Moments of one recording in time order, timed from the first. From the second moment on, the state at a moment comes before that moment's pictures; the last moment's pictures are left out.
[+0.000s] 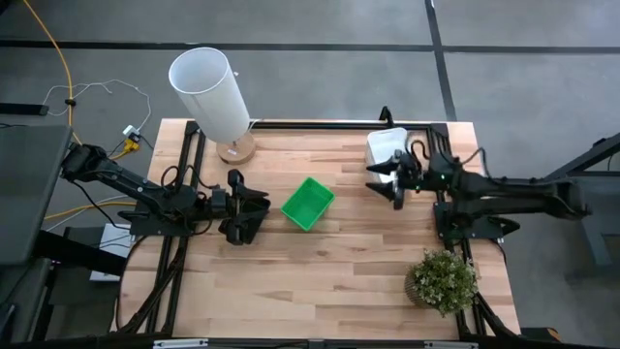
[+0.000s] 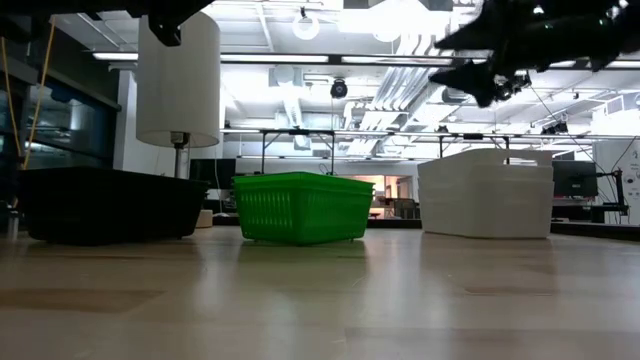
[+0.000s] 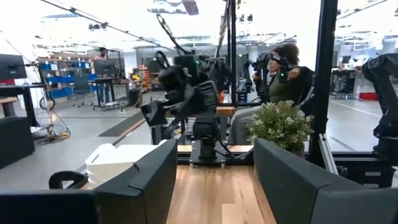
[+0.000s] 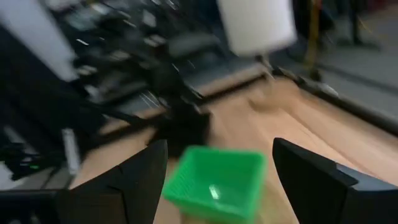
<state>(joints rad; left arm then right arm) -0.21 0.91 0.33 0.76 -0.41 0.09 -0.25 0.74 0.37 0.29 -0.14 0.30</state>
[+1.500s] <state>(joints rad) -0.21 0.91 0.33 0.75 -0.42 0.08 0.01 0.90 0.41 0.50 0.06 0.15</state>
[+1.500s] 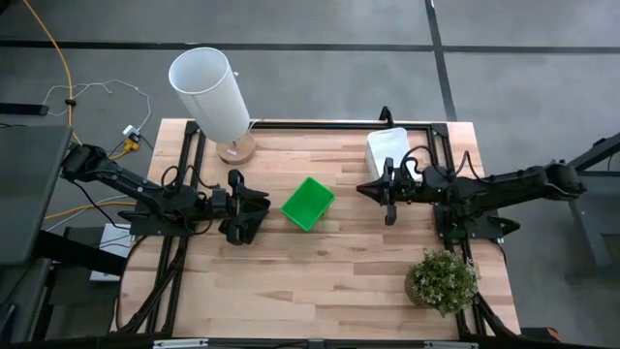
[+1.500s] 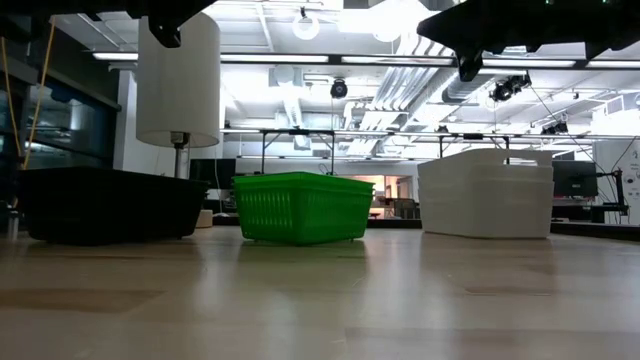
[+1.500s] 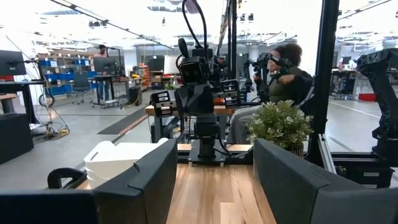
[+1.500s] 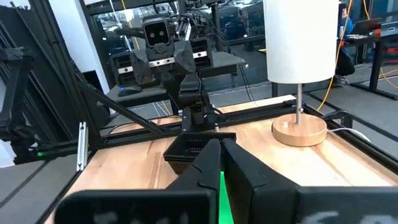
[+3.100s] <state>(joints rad) 0.07 0.20 0.01 0.27 -0.17 -0.09 0.01 0.90 0.41 0.45 0.05 0.16</state>
